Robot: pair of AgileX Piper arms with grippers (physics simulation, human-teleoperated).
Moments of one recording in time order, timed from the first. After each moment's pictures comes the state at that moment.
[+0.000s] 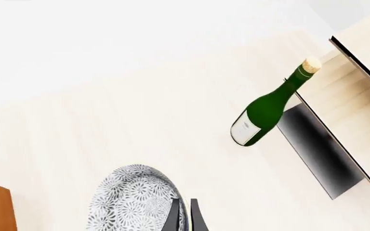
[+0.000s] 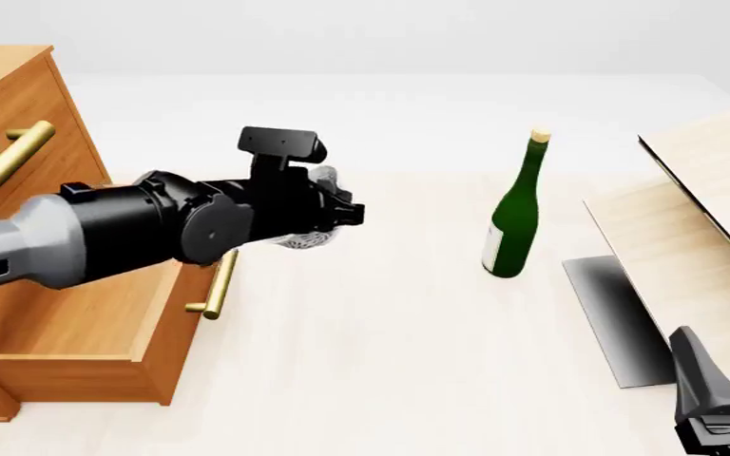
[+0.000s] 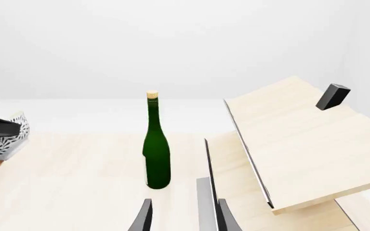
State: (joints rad) left arm -0.60 1.60 -1.07 0.07 -0.21; right arm 0.00 0.01 0.00 0.00 0.00
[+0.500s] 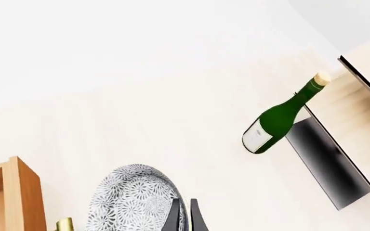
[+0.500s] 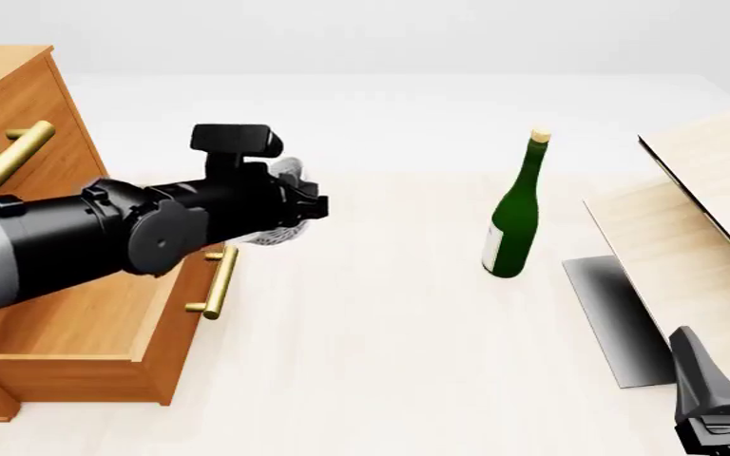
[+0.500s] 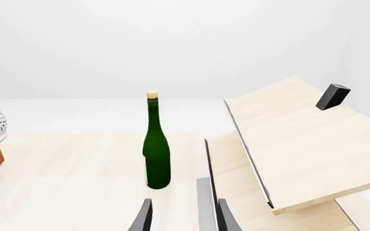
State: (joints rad) left arm -0.54 1.49 -0.97 0.02 -0.22; right arm 0.00 0.01 0.00 0.00 0.00
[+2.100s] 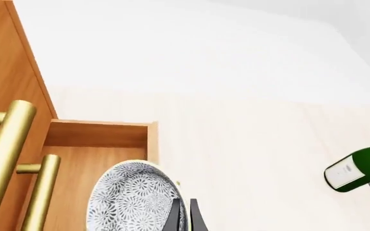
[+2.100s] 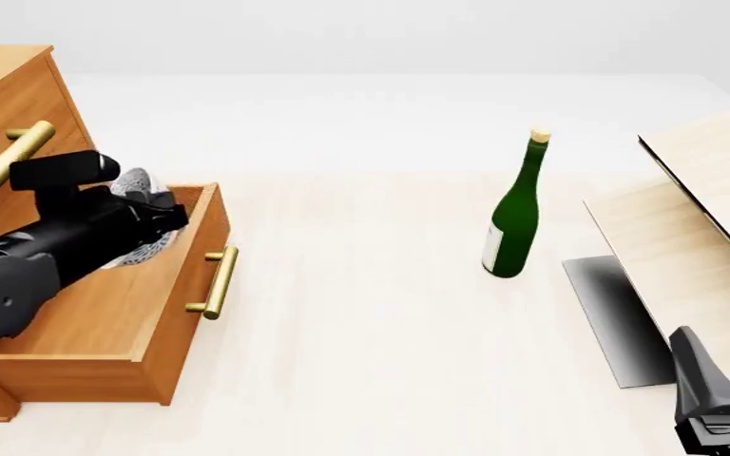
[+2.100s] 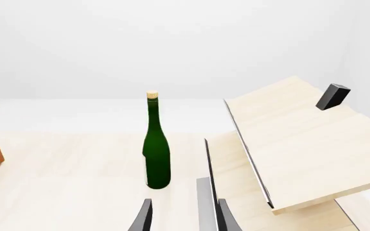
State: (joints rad) left arm -0.19 1.21 -0.65 -0.11 -0.21; right arm 0.00 0.01 0.00 0.00 0.00
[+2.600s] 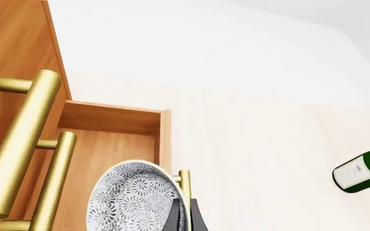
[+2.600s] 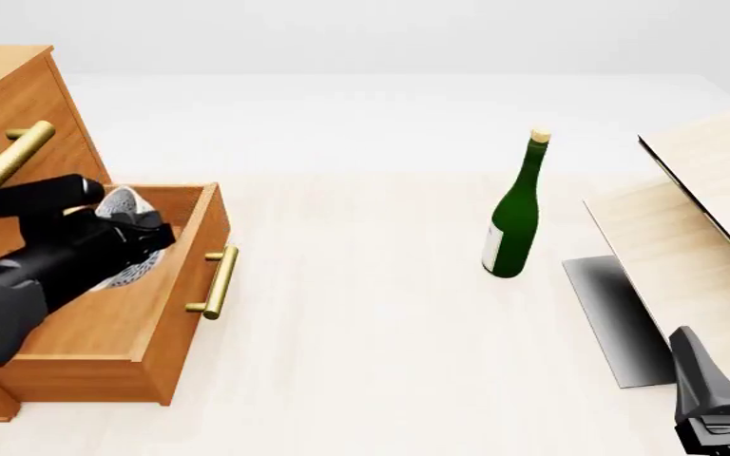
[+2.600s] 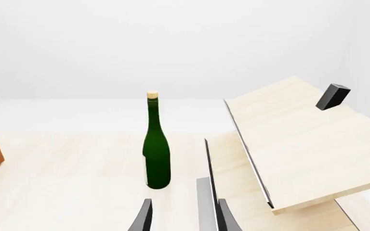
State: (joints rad) left arm -0.15 1.18 -0.56 -0.14 -0.25; right arm 0.00 0.01 0.00 0.00 0.00
